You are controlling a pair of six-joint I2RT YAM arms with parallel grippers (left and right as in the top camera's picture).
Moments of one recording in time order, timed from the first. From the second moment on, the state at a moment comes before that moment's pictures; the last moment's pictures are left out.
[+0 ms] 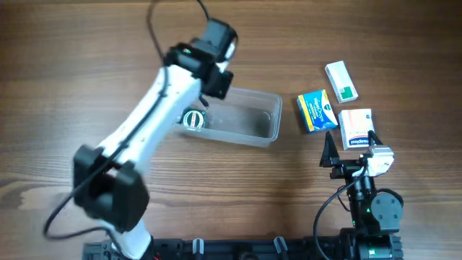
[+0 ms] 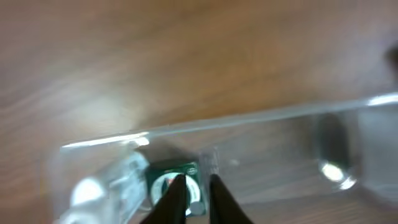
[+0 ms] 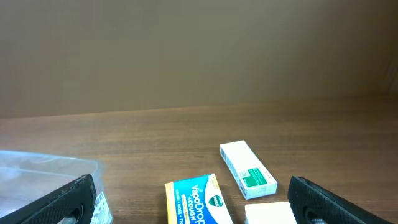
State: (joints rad) left arm -0.46 1.84 1.69 -1.02 -0.11 -0.11; right arm 0.01 0.02 0.01 0.00 -0.03 0.09
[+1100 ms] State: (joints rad) left arm 0.13 1.68 1.35 -1.05 0.34 -0.25; right arm 0.01 0.02 0.01 0.00 -0.03 0.09
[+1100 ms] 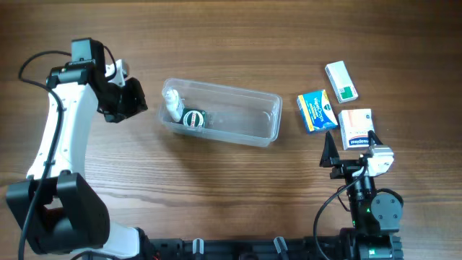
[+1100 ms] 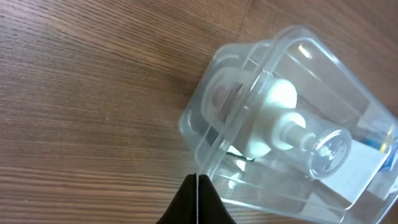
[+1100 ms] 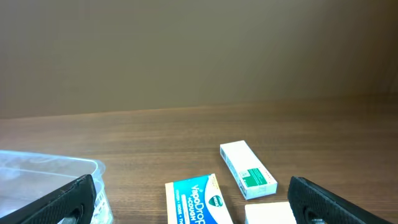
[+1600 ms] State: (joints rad) left arm 0.13 1.76 1.35 -0.92 0.30 -0.22; right arm 0.01 0.02 0.01 0.00 -0.03 0.09
